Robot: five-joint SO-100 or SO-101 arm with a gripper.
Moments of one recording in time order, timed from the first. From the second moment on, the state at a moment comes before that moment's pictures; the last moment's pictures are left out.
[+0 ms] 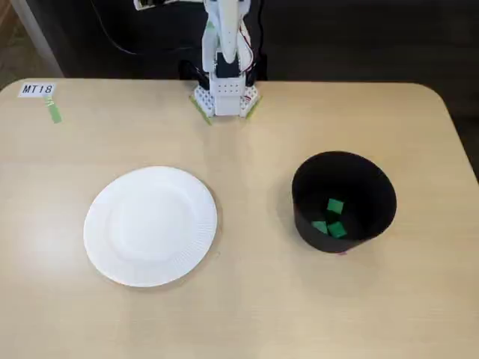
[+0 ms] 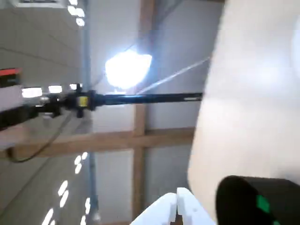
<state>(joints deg) 0.2 166.3 128.3 54.8 -3.3</state>
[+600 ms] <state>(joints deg) 3.9 184.1 163.4 47.4 -5.2</state>
